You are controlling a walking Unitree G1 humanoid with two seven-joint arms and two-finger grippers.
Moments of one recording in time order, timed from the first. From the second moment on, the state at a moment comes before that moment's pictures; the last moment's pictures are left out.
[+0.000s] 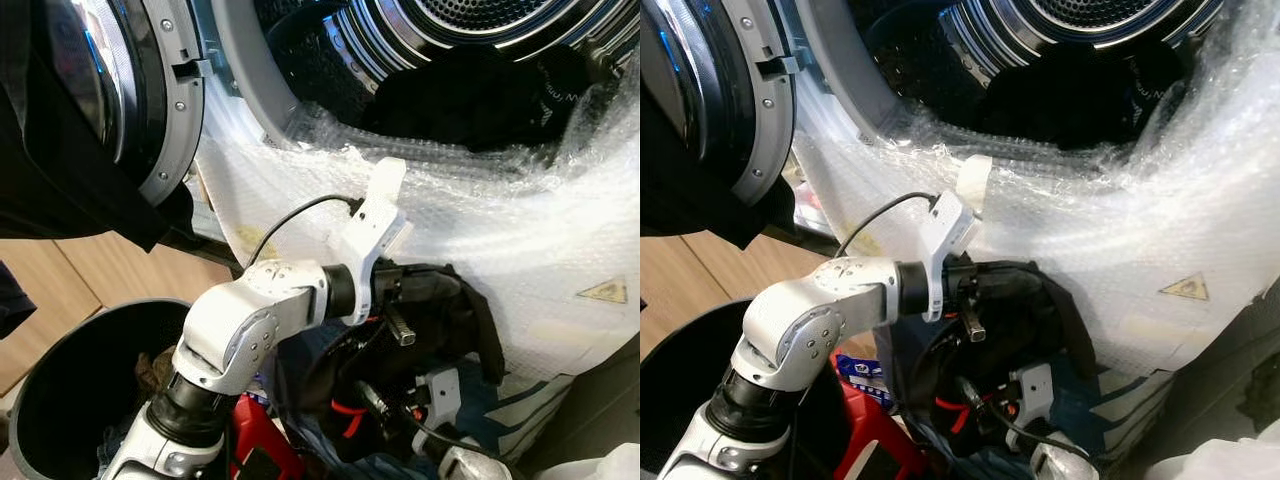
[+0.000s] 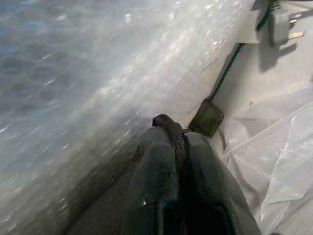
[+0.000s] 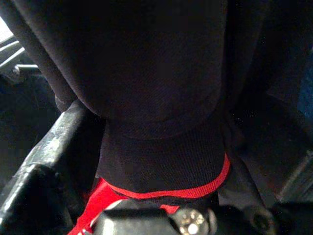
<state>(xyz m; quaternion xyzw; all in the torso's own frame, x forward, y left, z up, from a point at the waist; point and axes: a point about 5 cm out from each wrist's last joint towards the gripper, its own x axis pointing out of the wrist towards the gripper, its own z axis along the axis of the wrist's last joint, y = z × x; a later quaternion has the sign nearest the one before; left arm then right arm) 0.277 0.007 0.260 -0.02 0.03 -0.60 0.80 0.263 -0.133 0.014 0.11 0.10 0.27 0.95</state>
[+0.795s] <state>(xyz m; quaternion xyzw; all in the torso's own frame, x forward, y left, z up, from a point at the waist) 0.273 -0.001 0.268 -0.03 0.02 -0.61 0.79 0.289 -0.127 0.030 0.11 0.05 0.13 0.98</state>
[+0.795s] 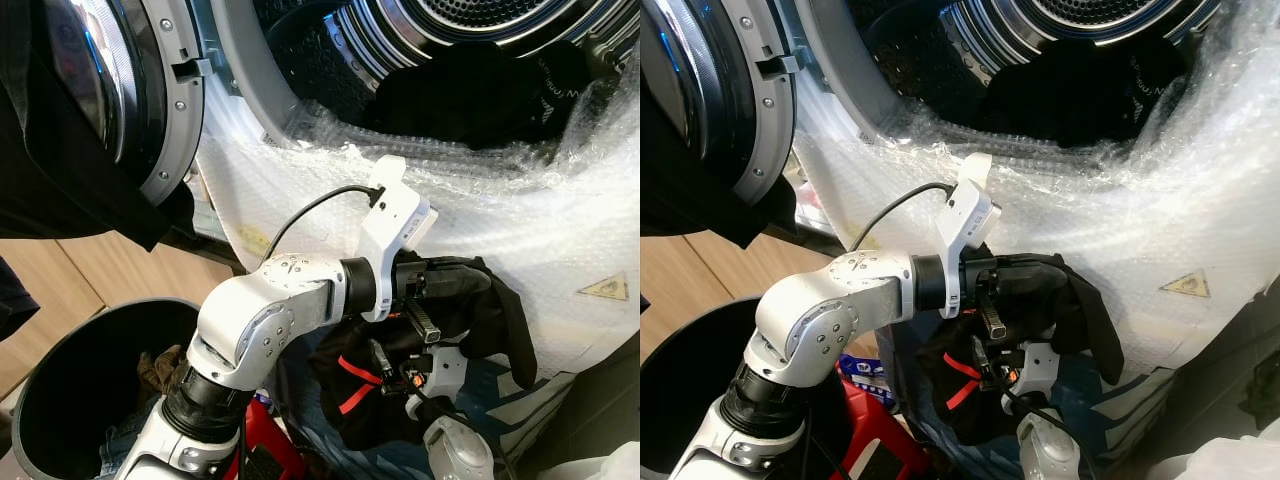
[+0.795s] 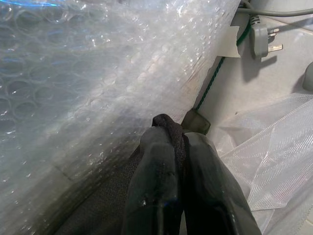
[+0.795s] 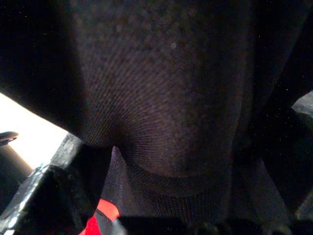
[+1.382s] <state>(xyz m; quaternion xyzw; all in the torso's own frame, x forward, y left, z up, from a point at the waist) 0.272 -0.003 0.268 -0.03 0.02 -0.61 0.79 0.289 -0.115 0.035 0.13 0.04 0.17 0.98</state>
